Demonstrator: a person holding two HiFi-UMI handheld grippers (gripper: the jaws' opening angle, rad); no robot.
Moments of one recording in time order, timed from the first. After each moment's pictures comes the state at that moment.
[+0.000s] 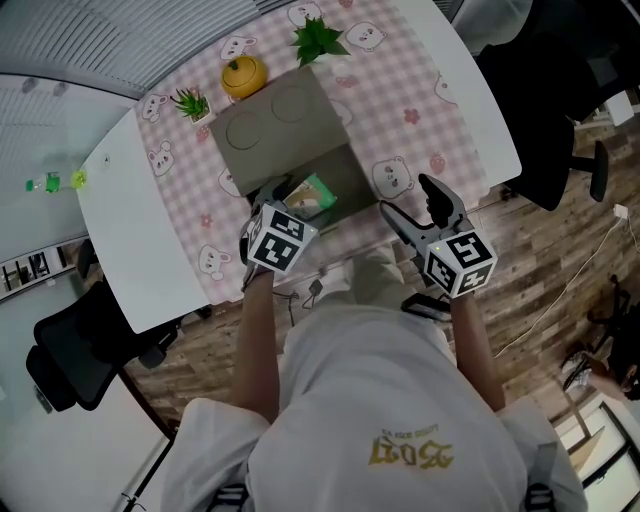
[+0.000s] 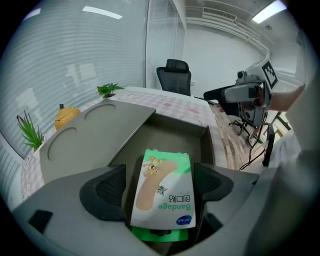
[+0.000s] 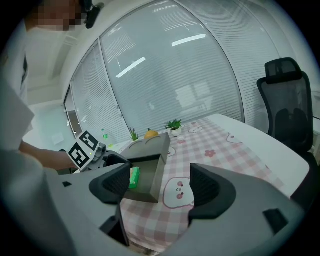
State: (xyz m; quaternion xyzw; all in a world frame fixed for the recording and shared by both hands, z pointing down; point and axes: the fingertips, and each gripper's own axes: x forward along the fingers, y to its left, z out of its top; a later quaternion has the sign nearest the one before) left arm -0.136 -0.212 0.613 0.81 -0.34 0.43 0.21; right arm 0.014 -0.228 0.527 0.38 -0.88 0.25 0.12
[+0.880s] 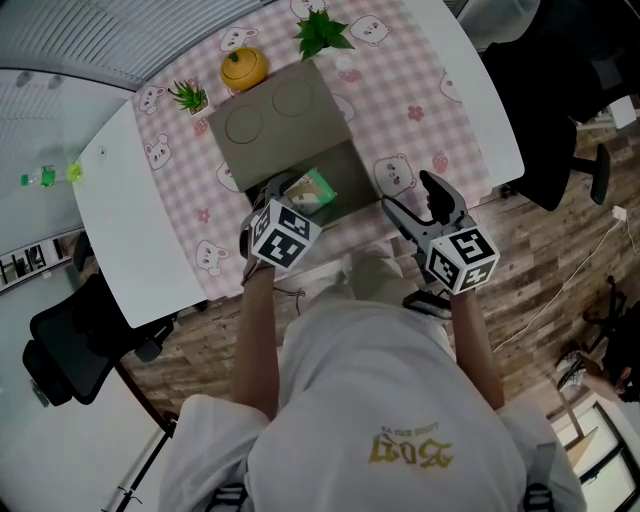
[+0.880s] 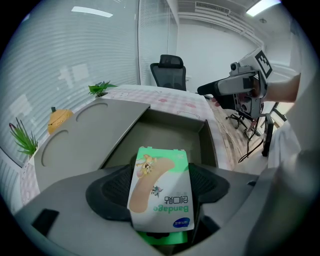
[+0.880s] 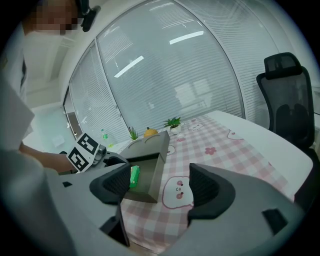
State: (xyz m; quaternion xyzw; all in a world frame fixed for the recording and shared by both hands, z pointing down) left arm -0.131 -0.212 0.626 0.81 -0.31 0.45 0.20; right arm 0.013 -0.235 0.538 0.37 -0.88 0.27 0.12
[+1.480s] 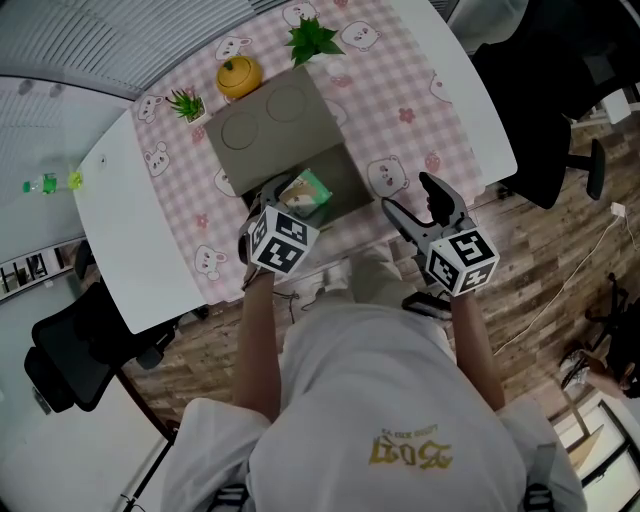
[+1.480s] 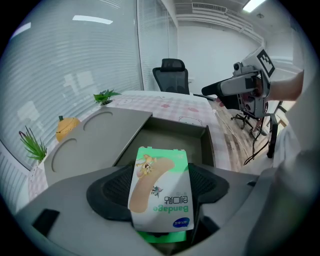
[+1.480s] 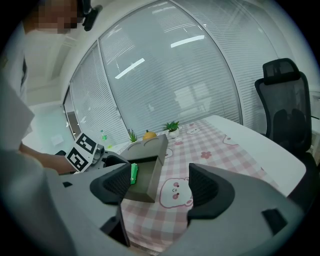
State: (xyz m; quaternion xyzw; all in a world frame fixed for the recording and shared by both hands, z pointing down) left arm -0.129 -0.216 0.611 0.81 -0.34 0.45 0.17; right arm 0.024 -0.231 0.525 0.39 -0.88 0.26 0.11
